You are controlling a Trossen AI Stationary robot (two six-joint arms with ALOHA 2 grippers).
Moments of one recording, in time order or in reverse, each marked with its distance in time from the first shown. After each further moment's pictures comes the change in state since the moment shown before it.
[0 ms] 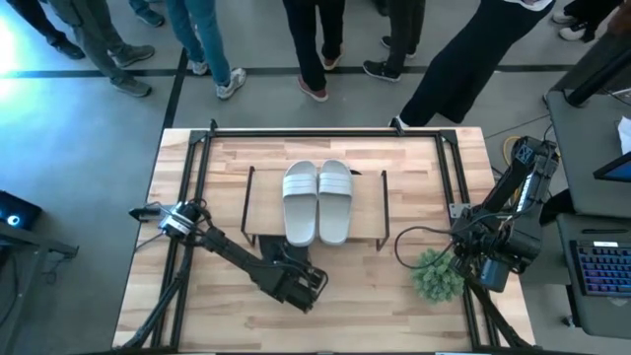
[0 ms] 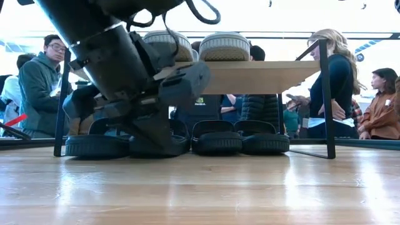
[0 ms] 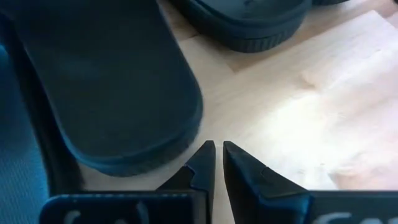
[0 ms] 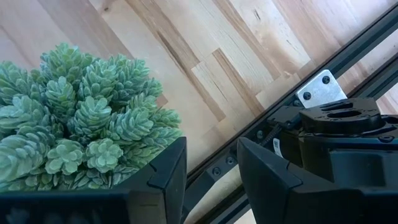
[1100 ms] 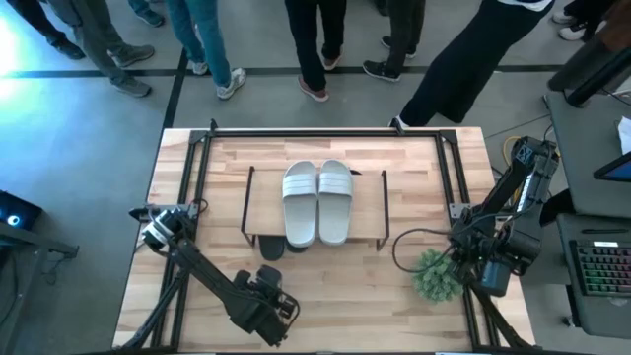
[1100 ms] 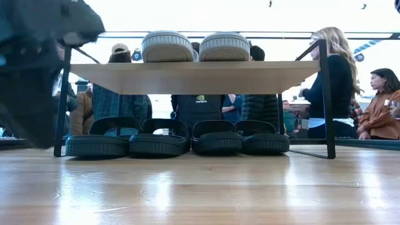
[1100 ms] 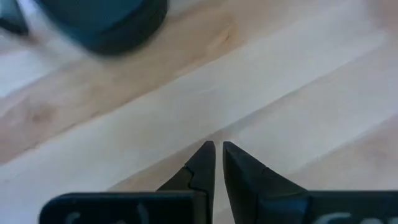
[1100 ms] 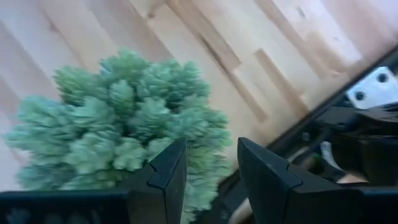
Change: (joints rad) left arm -0.225 -0.062 0.071 -0.341 0.306 -0.318; right arm 0.000 0.000 0.000 0.128 0.040 0.013
